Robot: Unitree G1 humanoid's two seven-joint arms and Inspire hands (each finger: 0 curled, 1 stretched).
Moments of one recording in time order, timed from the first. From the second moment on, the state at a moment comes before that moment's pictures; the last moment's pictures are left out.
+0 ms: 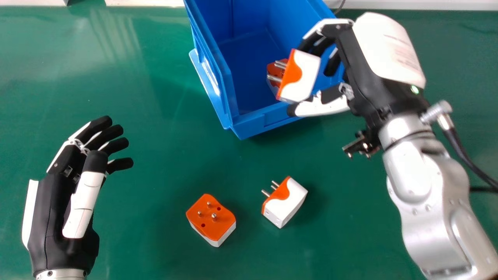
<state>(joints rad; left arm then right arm) 0.35 0.06 0.26 -0.06 -0.28 -0.40 -0.23 -0.38 -0.30 0.31 -0.17 -0.76 0.31 0.06</state>
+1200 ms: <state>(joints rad) 0.38 0.05 0.25 -0.07 -0.26 -0.40 -0.21 -0.96 -0.16 0.46 0.95 -0.78 0.03 -0.23</state>
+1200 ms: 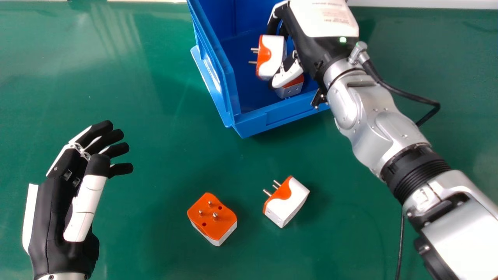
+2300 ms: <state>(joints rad) 0.39 0.04 0.24 -0.09 -0.25 -0.40 -0.20 -1.05 -0.12 0.52 1.16 -0.75 0.04 -0.23</state>
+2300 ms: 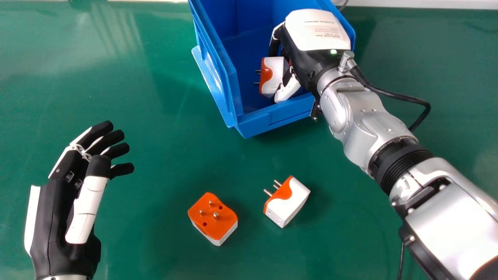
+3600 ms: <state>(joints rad) 0.39 0.03 0.24 -0.10 -0.25 -0.40 -0.18 -1.05 -0.08 0.52 1.17 -0.68 0.12 -0.26</state>
